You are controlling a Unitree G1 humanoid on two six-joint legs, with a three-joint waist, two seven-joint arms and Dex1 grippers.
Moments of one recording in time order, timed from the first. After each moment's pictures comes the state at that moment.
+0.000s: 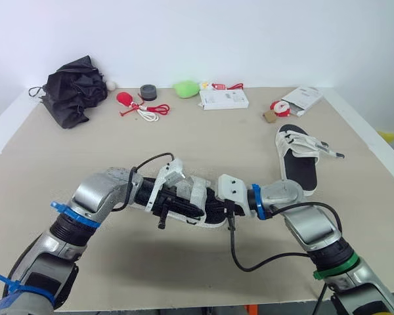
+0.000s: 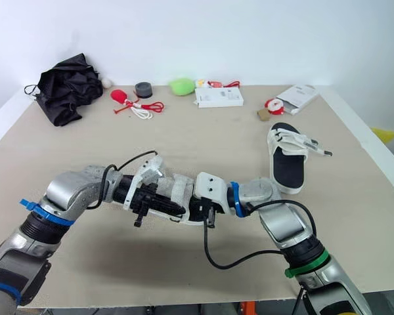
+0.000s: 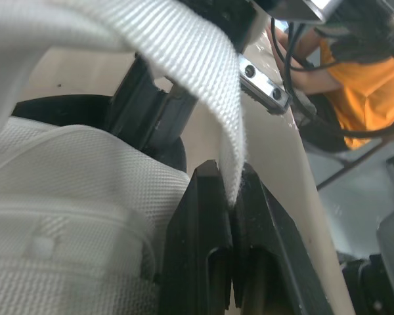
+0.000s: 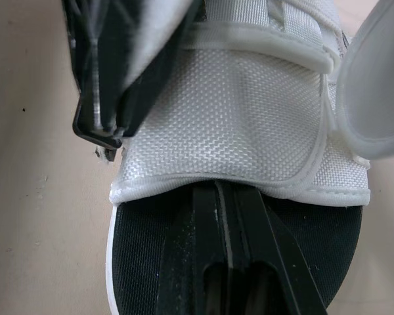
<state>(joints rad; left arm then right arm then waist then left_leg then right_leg) -0.67 0.56 -0.35 -0.05 -0.57 0.91 -1.23 -0.48 -0.58 0.36 -0.17 0.06 0.45 1.09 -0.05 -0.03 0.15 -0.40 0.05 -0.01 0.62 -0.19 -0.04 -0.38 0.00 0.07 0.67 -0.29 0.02</state>
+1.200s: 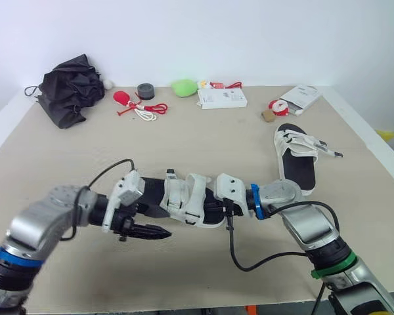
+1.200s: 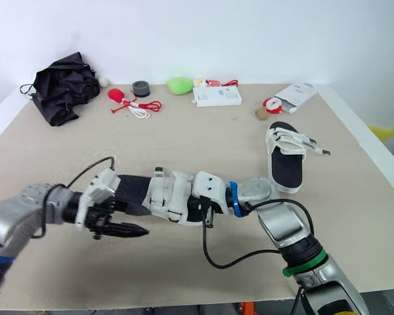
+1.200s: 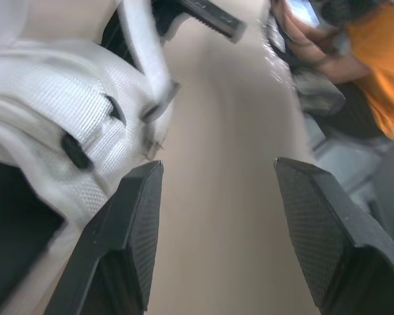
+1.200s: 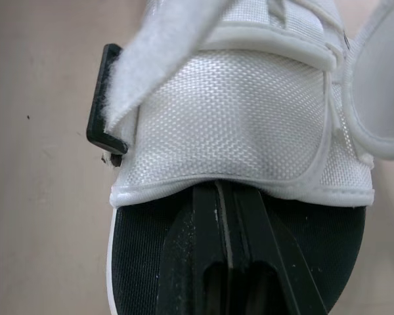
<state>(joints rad) -0.29 0.76 -0.09 -0.36 -0.63 0.78 -1.21 -0.48 -0.56 0.36 -0.16 0.10 0.46 1.10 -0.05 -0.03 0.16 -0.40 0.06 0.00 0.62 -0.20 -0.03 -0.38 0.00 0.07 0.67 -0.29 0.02</state>
